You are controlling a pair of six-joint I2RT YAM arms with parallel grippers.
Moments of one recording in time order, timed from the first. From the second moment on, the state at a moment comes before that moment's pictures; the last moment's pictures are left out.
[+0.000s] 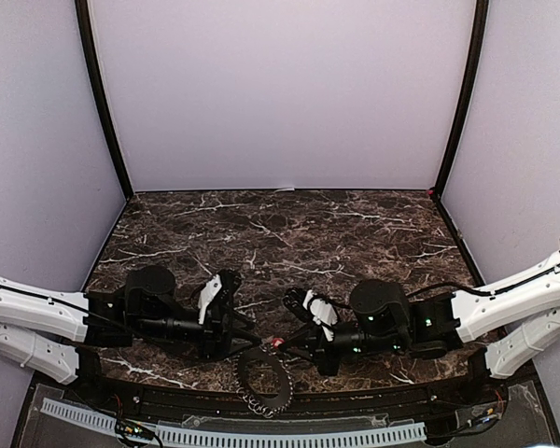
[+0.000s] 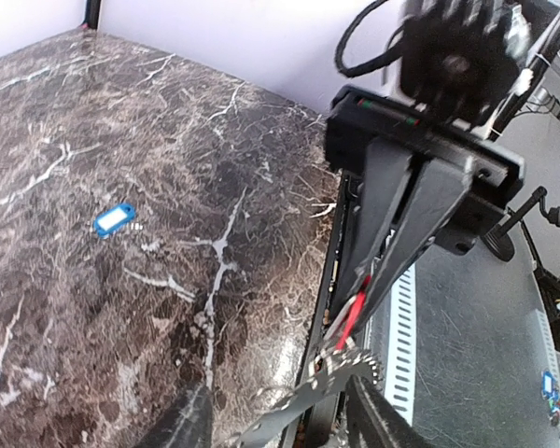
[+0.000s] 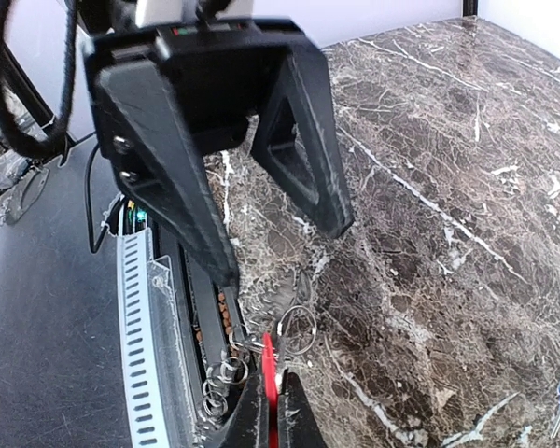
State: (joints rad) left arm -1.15 1.10 0.48 0.24 0.26 -0.28; right arm 1.37 1.33 0.67 0.21 -0.04 0.24
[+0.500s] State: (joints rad) left arm -1.15 1.21 0.45 0.41 0.41 -0.30; right arm 1.37 1.30 0.67 0.19 -0.02 0.24
